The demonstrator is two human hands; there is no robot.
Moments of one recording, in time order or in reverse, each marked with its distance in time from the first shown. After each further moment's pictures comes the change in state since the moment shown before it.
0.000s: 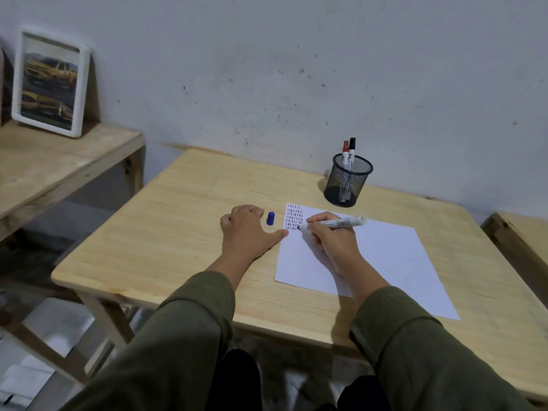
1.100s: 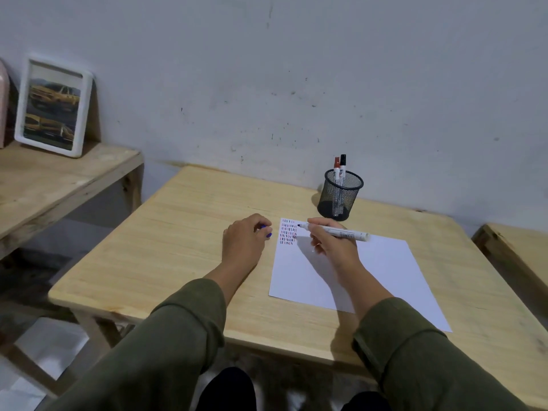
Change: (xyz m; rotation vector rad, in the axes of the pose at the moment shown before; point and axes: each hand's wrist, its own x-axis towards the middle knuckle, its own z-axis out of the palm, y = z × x) left_hand -0.002 0.019 -0.018 -0.565 0.038 -0.085; right_hand 0.002 -0.012 -0.011 0.145 -0.013 -0.061
